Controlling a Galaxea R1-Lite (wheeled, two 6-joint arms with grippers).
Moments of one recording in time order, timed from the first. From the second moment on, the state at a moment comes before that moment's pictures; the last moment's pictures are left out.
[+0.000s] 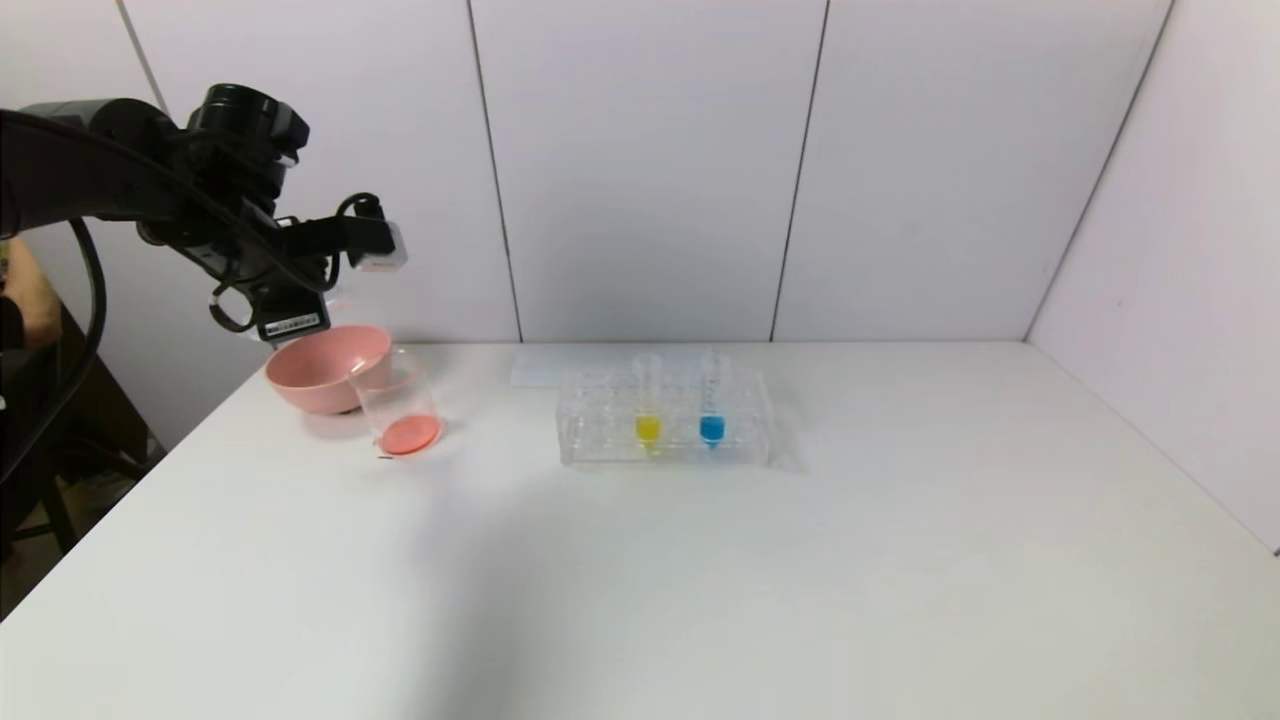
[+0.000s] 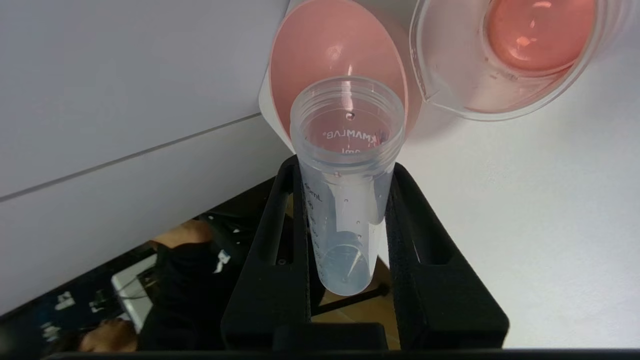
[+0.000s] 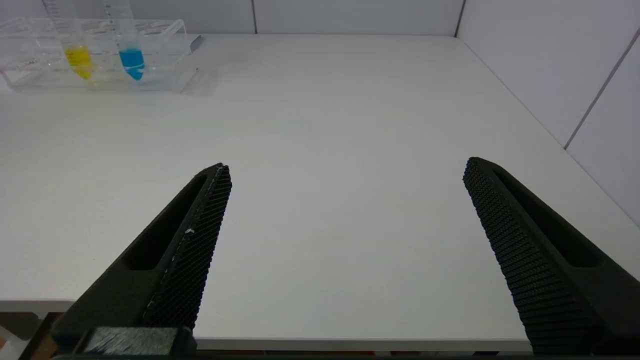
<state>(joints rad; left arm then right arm) -0.04 2.02 -1.97 0.67 0.21 1.09 0.00 0.00 0.00 0.00 0.00 0.00</state>
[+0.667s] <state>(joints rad) 0.00 1.97 -1.91 0.45 0.17 0.59 0.00 0.00 0.00 0.00 0.00 0.00</state>
